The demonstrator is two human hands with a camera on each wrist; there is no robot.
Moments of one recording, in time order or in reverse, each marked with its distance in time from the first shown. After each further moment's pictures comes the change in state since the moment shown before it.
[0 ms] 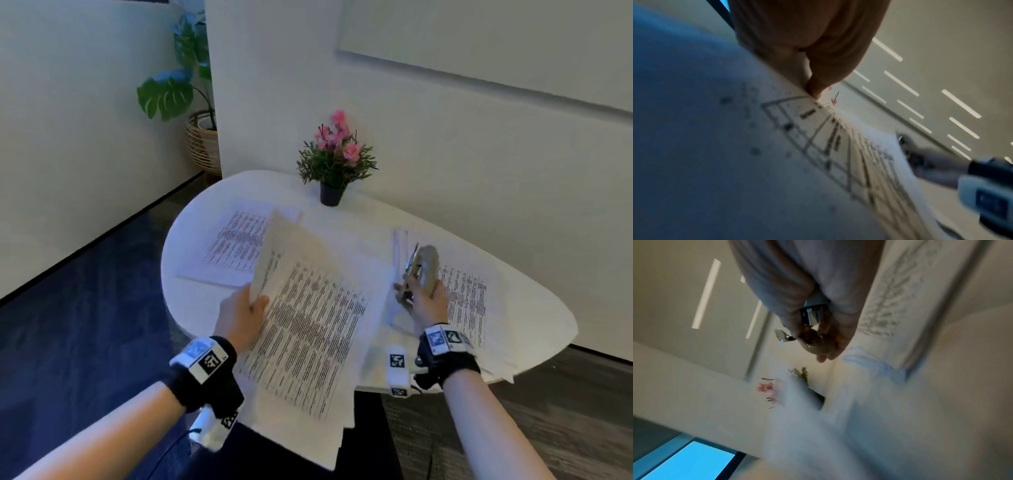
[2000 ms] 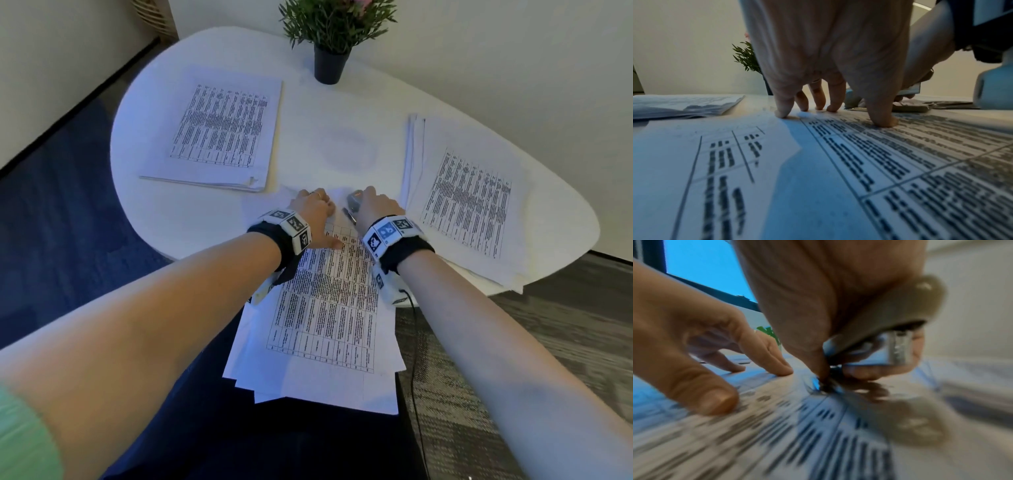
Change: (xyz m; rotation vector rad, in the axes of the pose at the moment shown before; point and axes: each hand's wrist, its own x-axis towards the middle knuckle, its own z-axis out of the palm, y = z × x) left_hand 0.087 0.023 0.130 0.721 -0.546 0.500; right_hand 0.012 0.048 0.075 -1.599 -0.315 -0.122
